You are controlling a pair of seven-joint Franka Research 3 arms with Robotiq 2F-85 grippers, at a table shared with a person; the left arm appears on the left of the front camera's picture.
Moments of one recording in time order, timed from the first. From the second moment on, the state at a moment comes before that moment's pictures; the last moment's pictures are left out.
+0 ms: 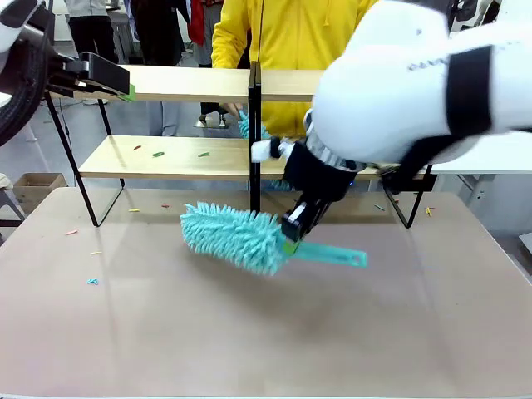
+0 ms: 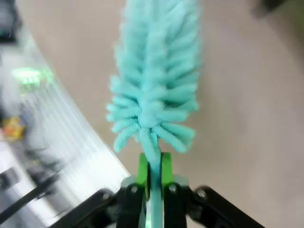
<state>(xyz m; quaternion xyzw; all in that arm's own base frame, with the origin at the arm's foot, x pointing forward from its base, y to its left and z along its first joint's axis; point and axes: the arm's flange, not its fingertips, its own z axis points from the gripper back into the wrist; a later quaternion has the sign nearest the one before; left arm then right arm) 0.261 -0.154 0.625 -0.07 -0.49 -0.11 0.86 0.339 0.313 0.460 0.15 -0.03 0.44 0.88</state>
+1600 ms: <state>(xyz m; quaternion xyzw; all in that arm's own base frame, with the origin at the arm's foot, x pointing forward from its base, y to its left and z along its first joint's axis) 0.261 -0.154 0.625 -0.07 -0.49 -0.11 0.86 0.229 0.345 0.489 0.28 0.03 0.55 0.79</state>
